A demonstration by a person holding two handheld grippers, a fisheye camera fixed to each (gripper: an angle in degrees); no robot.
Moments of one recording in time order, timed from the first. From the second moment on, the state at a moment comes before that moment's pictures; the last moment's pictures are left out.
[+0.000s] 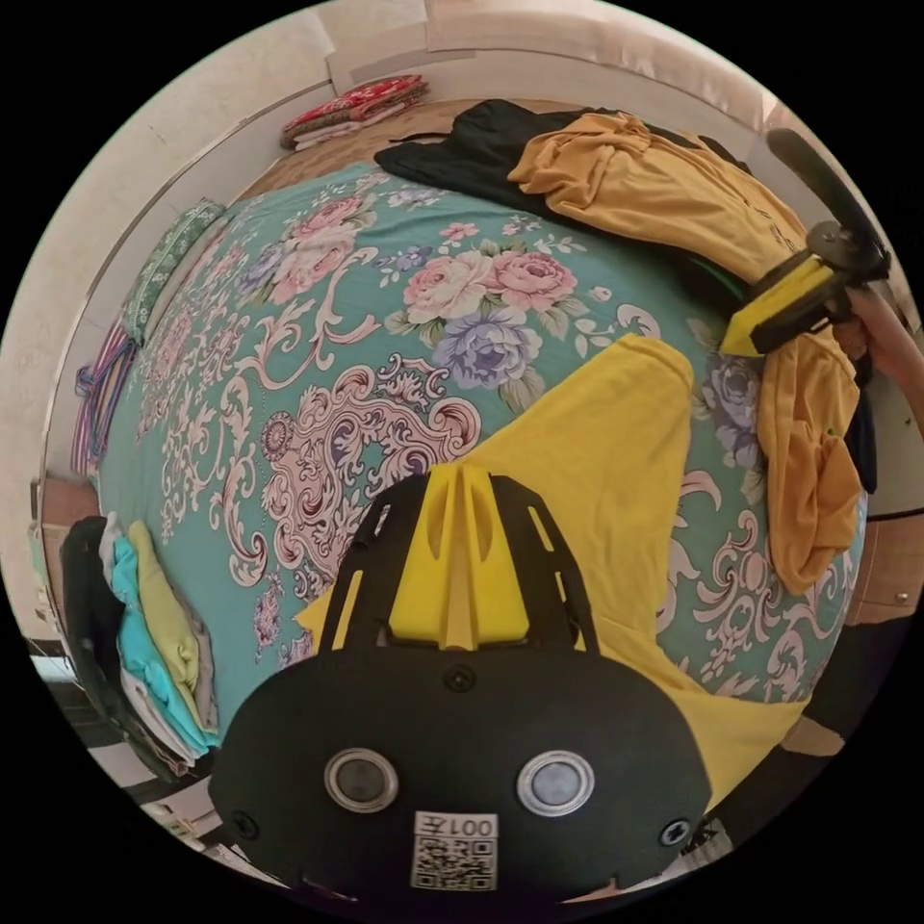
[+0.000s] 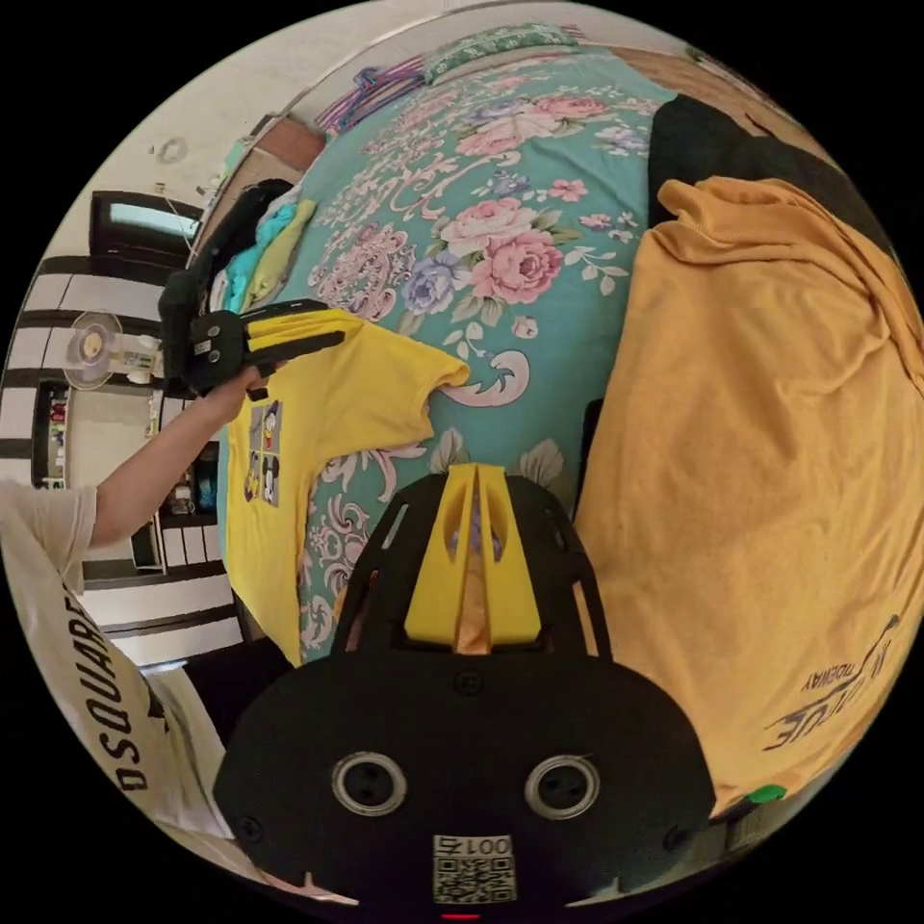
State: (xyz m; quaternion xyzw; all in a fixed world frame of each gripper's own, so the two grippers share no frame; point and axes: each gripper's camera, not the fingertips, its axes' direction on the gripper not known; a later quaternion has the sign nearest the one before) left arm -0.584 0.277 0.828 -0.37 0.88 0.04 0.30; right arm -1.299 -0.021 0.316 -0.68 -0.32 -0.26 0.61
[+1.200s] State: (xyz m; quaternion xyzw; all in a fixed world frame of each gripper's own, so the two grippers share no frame) left arm -0.440 0.161 0.780 -0.19 0.98 0.03 0.02; right arm -1.323 0.026 0.323 -0.71 -0.38 -0.26 0.53
